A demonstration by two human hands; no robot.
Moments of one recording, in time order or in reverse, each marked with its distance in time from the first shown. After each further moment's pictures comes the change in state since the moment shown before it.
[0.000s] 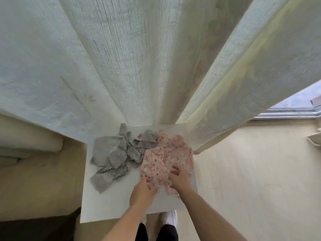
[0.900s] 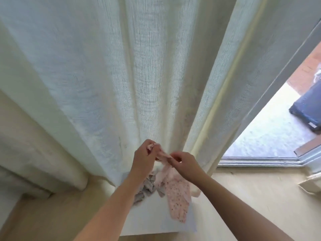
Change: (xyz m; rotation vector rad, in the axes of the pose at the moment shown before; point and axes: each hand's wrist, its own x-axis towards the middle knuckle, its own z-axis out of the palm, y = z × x) left_hand -0.250 0.173 -0.230 -0.454 0.428 0.783; right_hand -0.299 -0.220 -0.080 -0.499 0.000 -0.927
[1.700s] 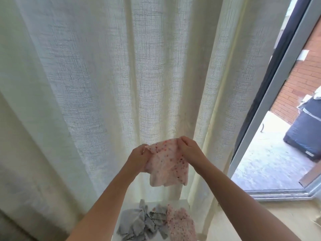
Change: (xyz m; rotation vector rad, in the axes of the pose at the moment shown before) left_hand 0.034 0.078 -0.055 -0.019 -0.118 -0.024; right_hand 0.025 -0.090 -0.076 0.362 0.255 -0.076
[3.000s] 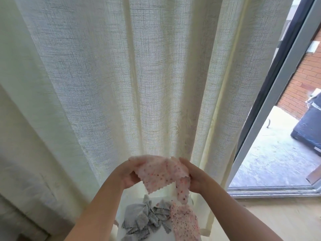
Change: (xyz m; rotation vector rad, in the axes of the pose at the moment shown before) left_hand -0.011 -0.032 -0.023 -0.529 -0.228 -0.460; right_hand -0.010 0.089 0.011 0.879 -0.375 0.742
